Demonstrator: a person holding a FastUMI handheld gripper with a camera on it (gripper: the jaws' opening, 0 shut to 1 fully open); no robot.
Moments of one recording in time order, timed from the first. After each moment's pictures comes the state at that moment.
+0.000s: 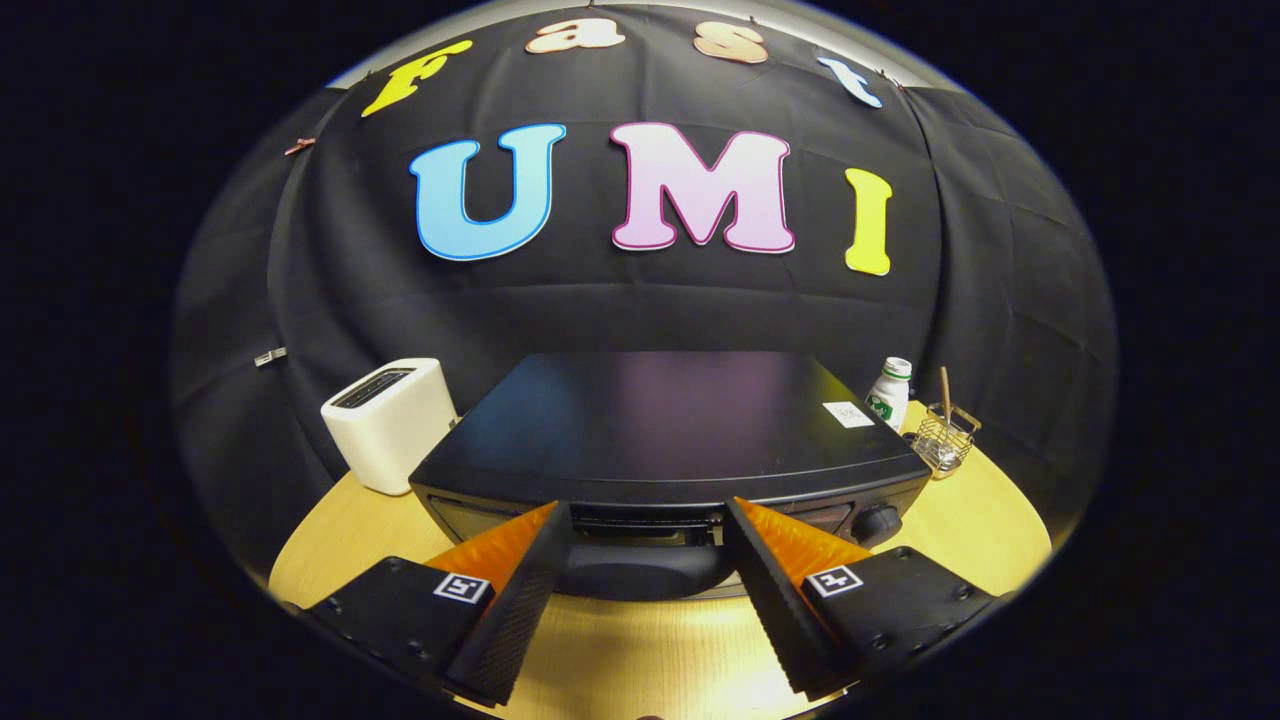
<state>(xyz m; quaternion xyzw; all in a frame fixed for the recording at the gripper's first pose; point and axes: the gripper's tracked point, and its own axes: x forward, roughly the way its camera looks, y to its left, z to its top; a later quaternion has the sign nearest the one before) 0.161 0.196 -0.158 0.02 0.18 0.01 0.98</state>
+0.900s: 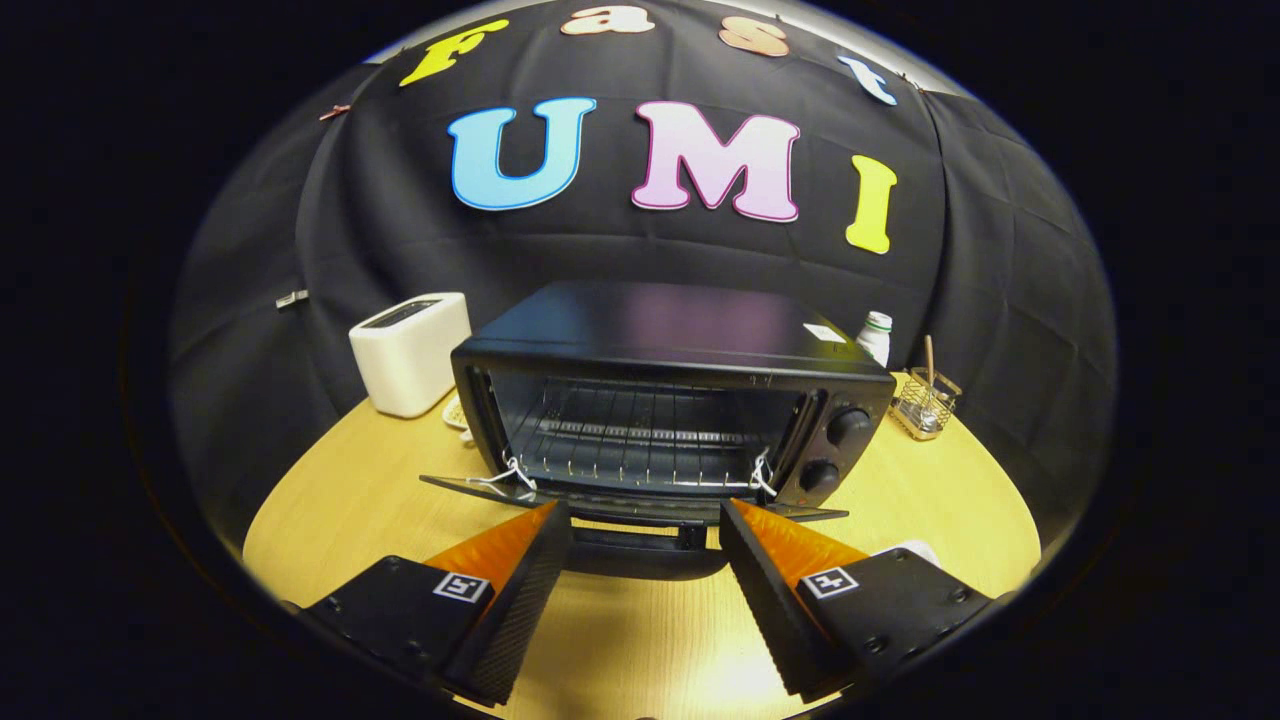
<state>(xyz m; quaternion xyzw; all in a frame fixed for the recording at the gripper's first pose) 0.067 0.196 -0.206 -0.02 0.24 0.02 0.97</state>
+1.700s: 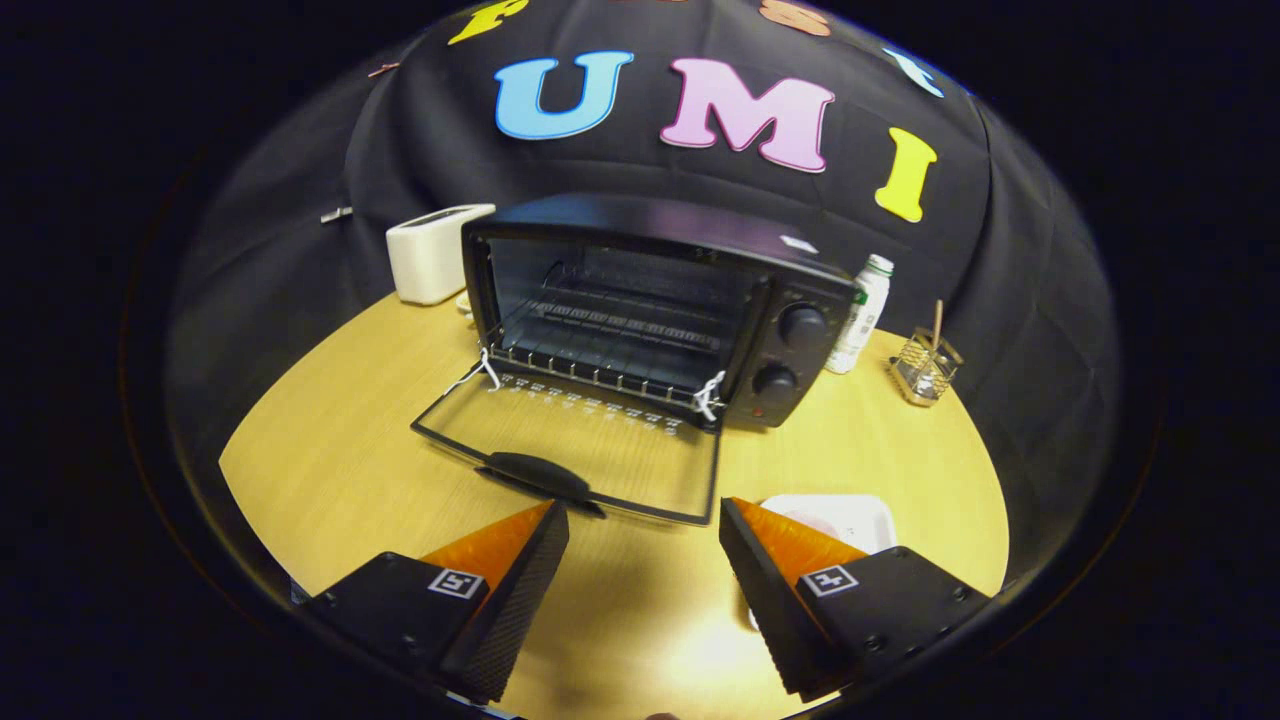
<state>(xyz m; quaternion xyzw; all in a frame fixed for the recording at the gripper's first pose) -0.006 0.105 -0.225 -0.06 0.32 0.08 0.94</state>
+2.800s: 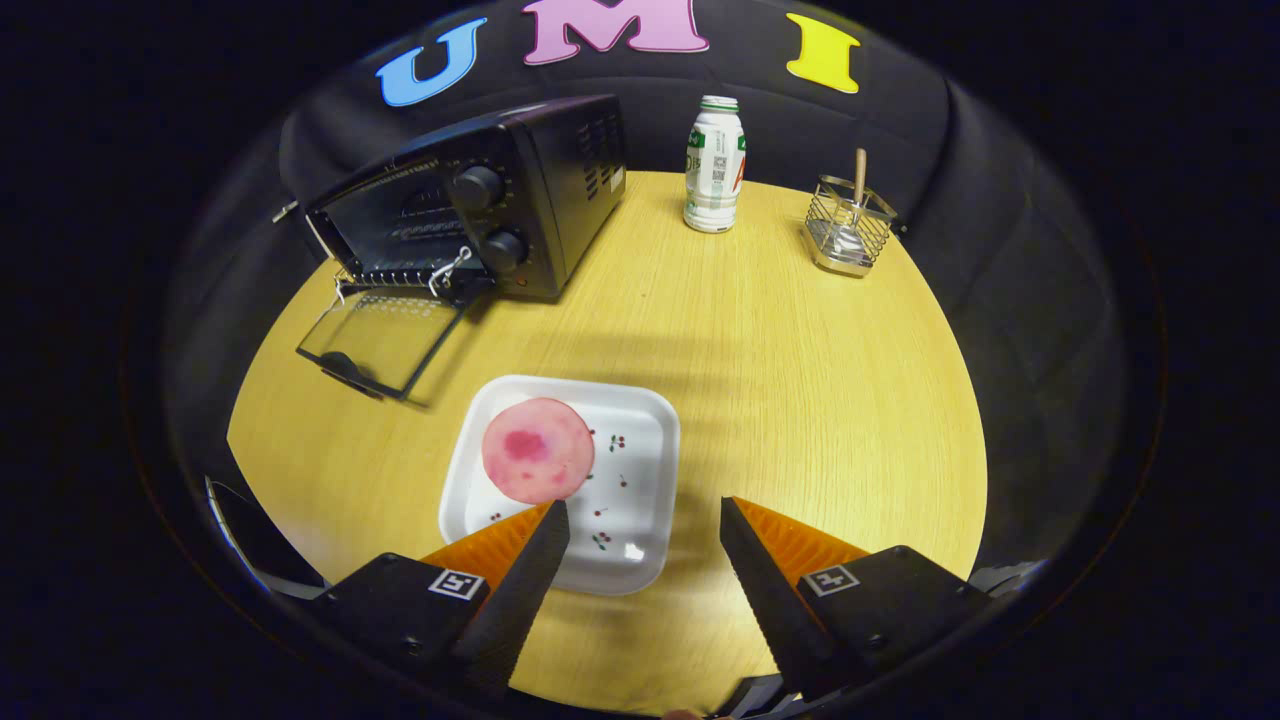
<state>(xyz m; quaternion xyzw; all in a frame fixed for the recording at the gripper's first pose) -0.006 -0.119 -0.303 -0.03 0.49 0.09 0.87</state>
